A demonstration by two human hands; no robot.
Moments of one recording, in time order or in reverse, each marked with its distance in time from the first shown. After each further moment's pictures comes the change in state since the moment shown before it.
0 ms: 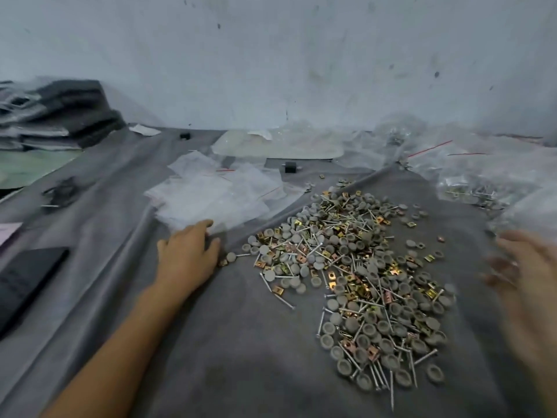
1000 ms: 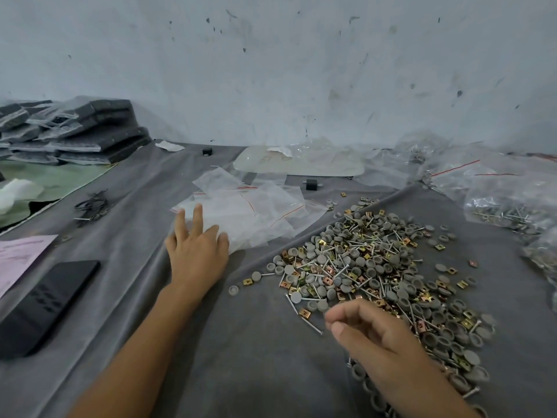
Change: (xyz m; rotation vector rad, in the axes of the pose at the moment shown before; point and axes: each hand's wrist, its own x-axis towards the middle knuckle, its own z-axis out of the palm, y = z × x) left_hand 0.029 -0.020 -0.007 0.099 0.116 -0.005; right_hand -0.111 0.025 0.096 -0.288 -0.906 0.015
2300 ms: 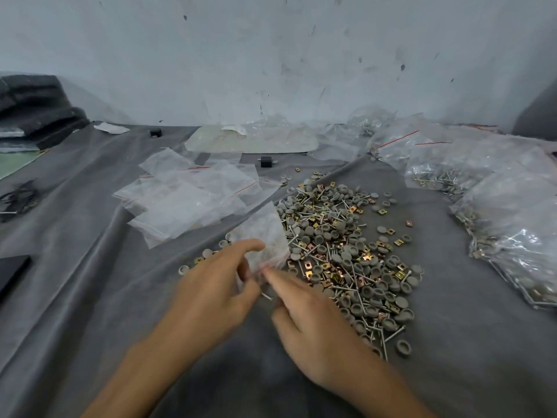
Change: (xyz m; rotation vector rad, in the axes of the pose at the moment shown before) left_hand -0.126 0.091 -0.063 -0.465 -0.160 0.457; right_hand -0.006 0.009 0.014 -0.549 -0.044 -0.269
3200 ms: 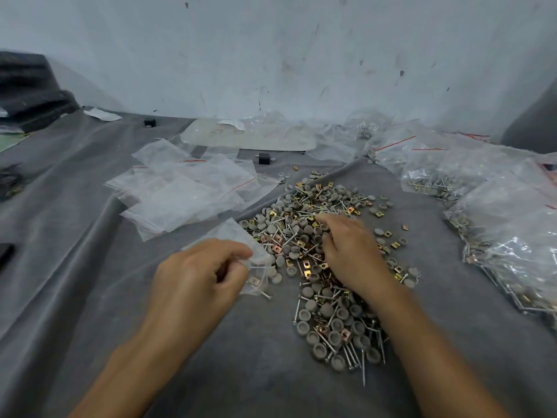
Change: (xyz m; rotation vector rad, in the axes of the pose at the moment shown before) left_hand -0.005 0.007 -0.008 -0.046 0.341 0.005; right_hand 0.059 0.078 -0.054 -0.472 0.186 0.270
